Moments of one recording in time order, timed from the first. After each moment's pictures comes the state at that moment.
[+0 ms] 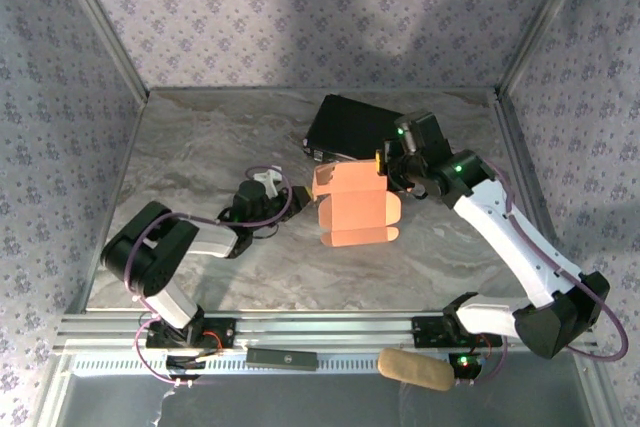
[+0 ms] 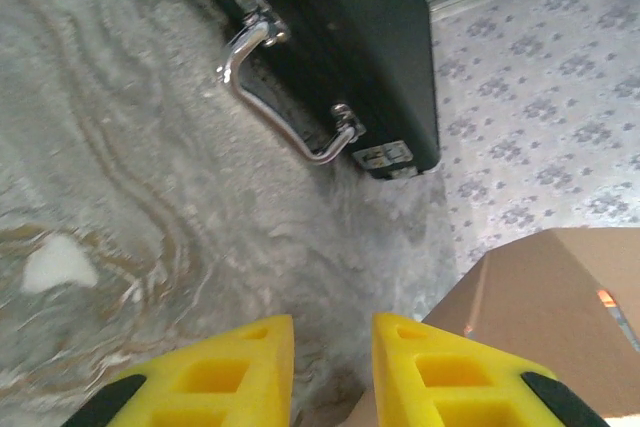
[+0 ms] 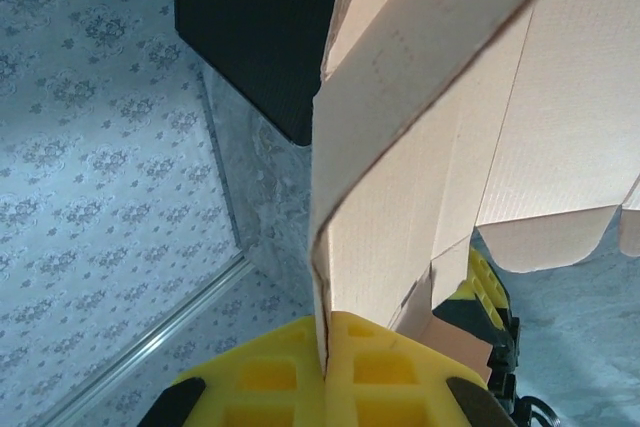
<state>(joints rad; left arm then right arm) -0.60 1.64 0.48 0.86 0.32 -1.11 0.54 1.24 1.30 -0.81 0.01 1.95</state>
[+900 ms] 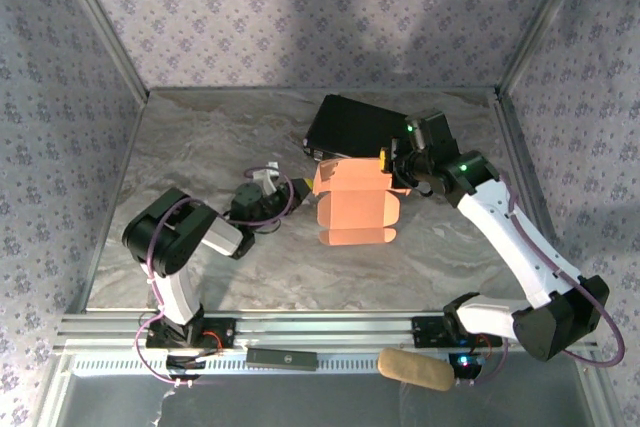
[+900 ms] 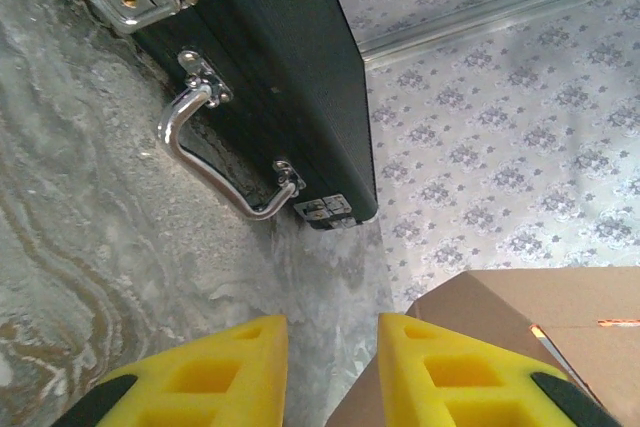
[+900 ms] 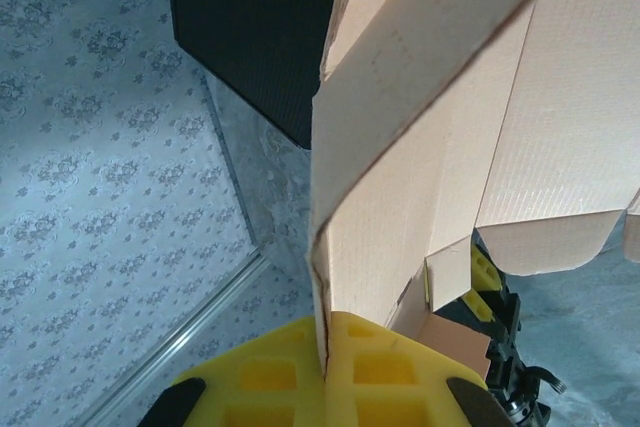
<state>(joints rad) -0.59 1.79 0.48 1.18 0.33 -1.22 0.47 1.23 1.27 -0.77 -0.07 1.97</state>
